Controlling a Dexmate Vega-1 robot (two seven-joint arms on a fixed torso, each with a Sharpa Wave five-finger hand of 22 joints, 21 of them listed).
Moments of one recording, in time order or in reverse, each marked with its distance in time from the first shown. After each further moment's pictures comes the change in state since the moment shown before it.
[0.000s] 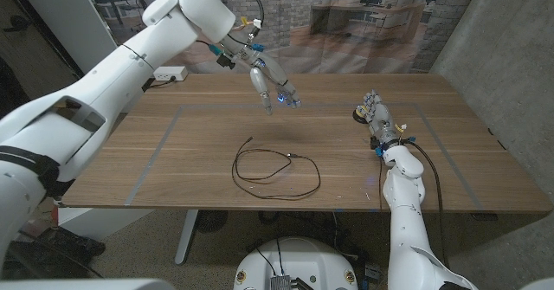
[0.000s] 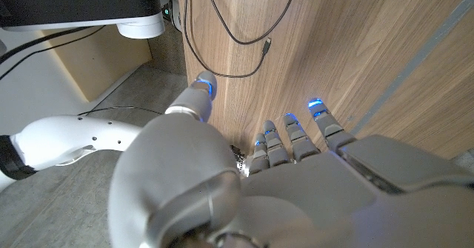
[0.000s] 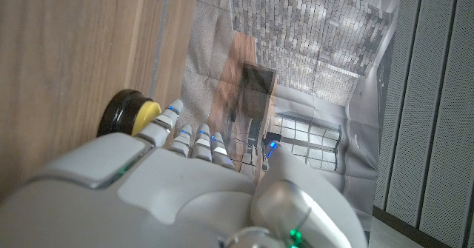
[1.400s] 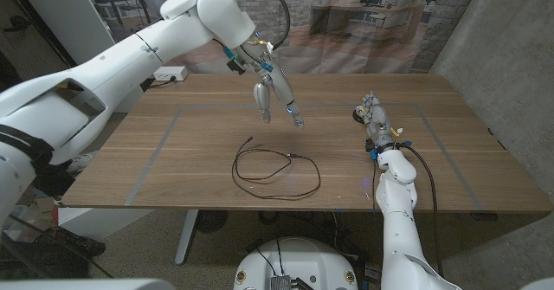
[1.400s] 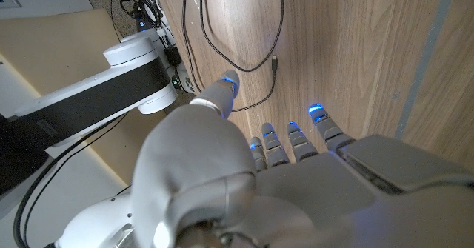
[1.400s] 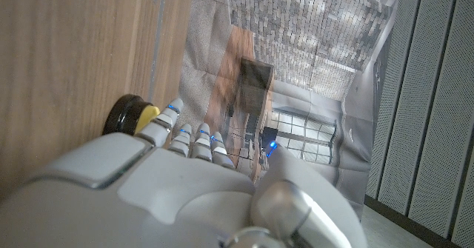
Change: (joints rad) left arm -0.111 0.005 0.186 -0.006 0.025 -0.326 0.000; left_hand 0.164 0.104 -0.025 0.002 -0.027 -0.021 -0.080 0.016 0.009 -0.020 -0.023 0.009 0.014 -0.104 0.001 -0.006 0.000 -0.048 -0.012 -0.048 0.005; right arm -0.032 0.040 -0.018 -0.018 -0.009 0.046 -0.058; right_hand 0.000 0.000 0.000 0.000 0.000 0.004 0.004 0.000 0.000 0.011 0.000 0.000 0.000 0.009 0.002 0.000 0.000 0.013 0.002 0.000 0.000
